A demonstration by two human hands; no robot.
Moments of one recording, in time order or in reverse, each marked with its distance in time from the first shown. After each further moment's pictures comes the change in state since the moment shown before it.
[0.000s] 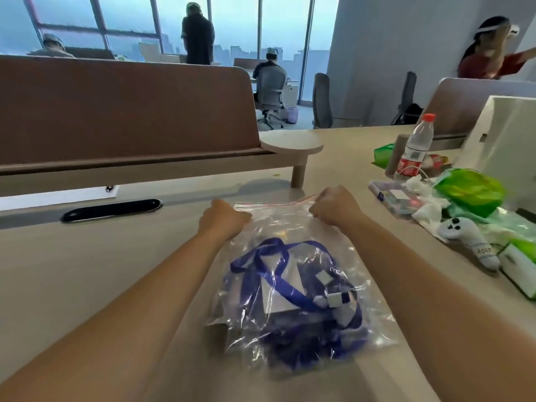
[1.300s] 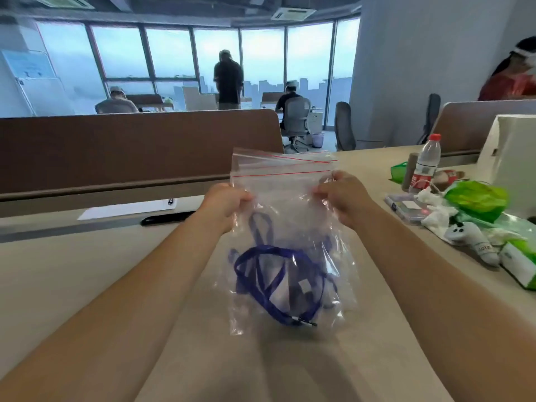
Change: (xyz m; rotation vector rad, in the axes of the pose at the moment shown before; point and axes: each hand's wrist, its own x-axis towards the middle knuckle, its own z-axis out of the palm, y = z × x) left_hand -0.090 0.015 -0.098 -0.752 -0.014 0.019; right_hand -0.095 -0.043 -0.042 0.983 -0.046 -0.129
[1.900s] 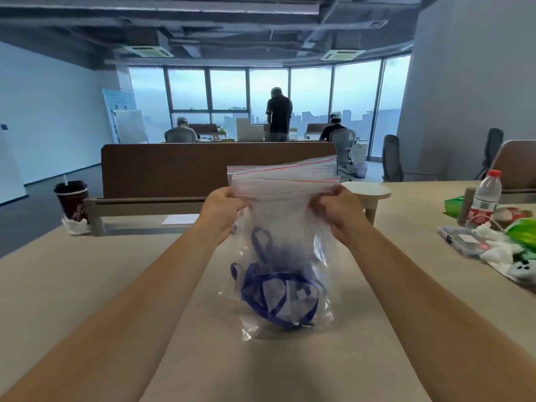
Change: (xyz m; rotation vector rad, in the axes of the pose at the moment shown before) left_hand -0.079 0.034 -0.145 0.104 0.166 0.227; right_hand -0.064 -0.033 0.120 0.122 -0.086 -0.097
